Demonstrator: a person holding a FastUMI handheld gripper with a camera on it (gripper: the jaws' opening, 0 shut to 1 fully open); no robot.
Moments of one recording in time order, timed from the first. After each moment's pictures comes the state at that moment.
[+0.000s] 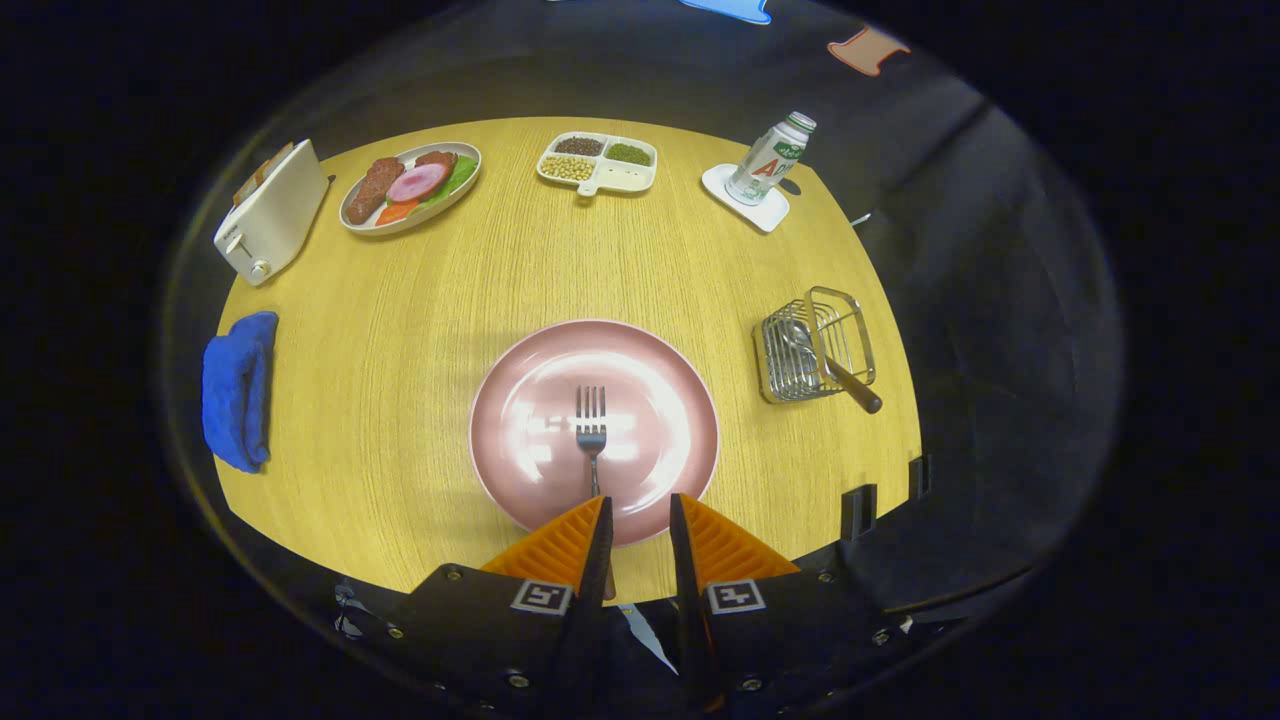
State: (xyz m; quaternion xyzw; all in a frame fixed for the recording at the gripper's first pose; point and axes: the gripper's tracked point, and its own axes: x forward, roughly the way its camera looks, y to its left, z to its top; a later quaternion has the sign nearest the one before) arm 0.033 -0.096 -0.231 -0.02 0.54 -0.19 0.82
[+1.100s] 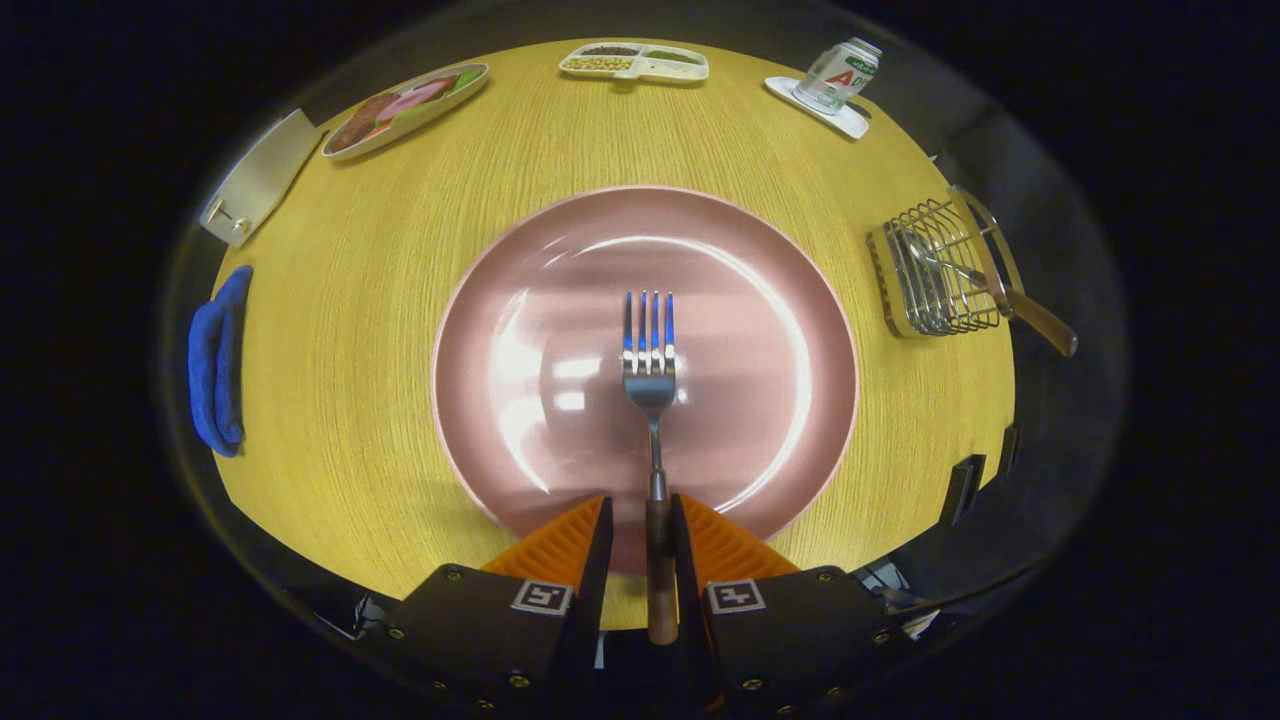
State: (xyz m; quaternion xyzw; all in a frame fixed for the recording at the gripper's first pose) arm 0.032 -0.081 -0.339 0.03 0.61 -0.14 0.78
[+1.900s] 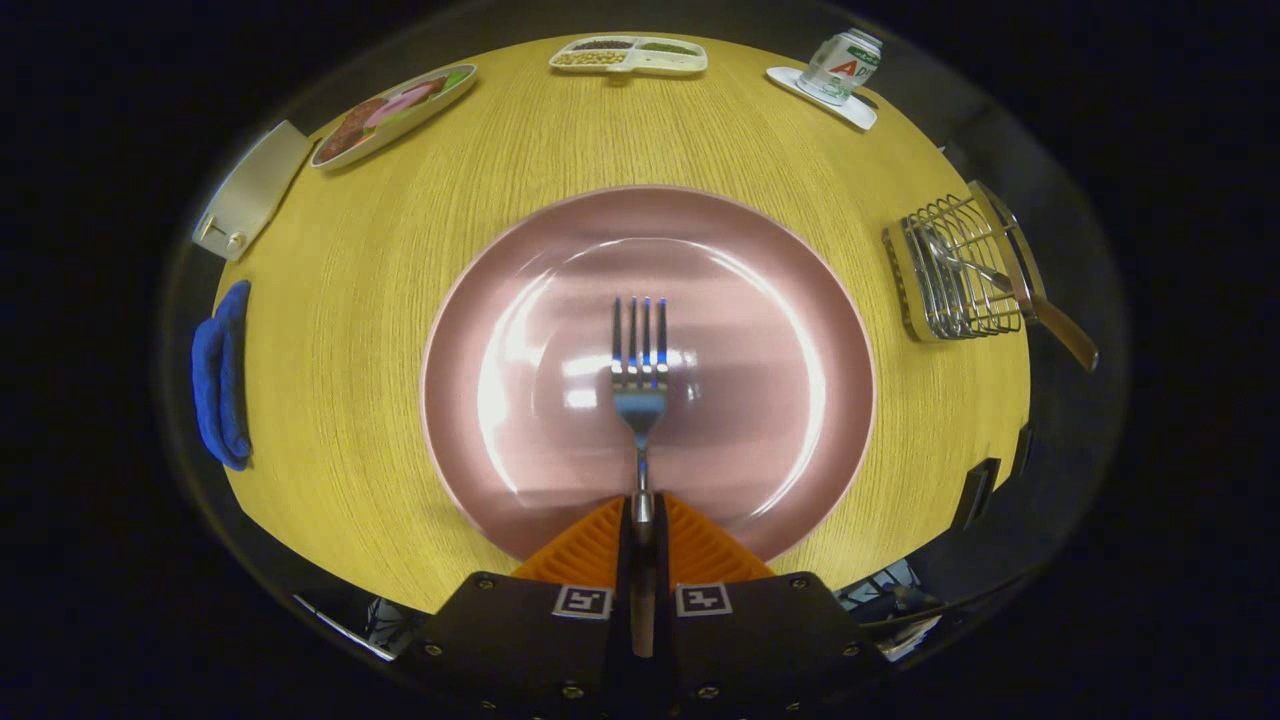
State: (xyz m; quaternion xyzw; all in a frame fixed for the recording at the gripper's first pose) arm 0.040 -0.087 -0.343 0.04 0.62 -0.13 0.77
